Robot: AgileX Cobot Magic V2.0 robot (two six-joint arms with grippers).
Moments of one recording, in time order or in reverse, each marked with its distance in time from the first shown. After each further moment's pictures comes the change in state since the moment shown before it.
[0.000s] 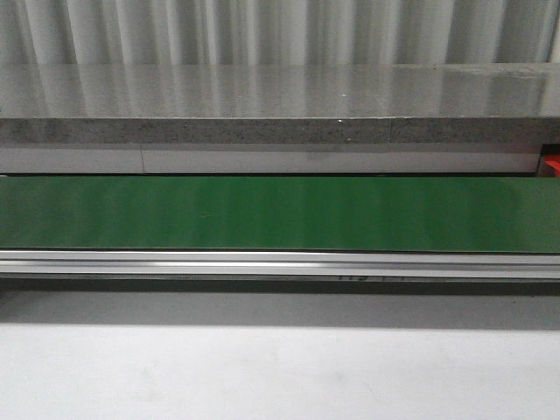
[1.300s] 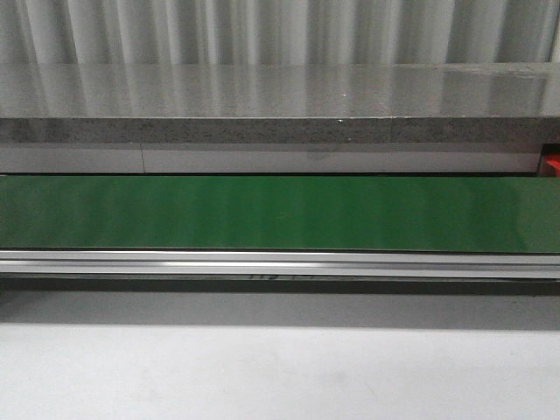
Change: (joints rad) left arm 0.246 0.956 -0.509 -0.097 -0.015 -0.341; right arm 0.000 0.000 0.000 0.003 0.000 -0.002
